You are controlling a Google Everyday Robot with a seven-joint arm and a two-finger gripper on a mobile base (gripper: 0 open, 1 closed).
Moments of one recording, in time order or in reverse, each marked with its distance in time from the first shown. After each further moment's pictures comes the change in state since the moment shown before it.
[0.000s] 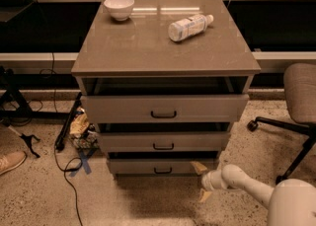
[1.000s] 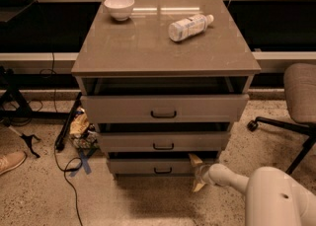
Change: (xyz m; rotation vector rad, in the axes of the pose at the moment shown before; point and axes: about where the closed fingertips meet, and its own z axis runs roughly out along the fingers) arm 0.029 -0.041 0.044 0.123 0.174 0.024
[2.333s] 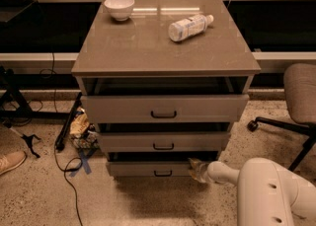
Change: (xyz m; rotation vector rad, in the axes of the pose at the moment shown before) arm 0.006 -0.004 -0.001 -0.038 0.049 0.047
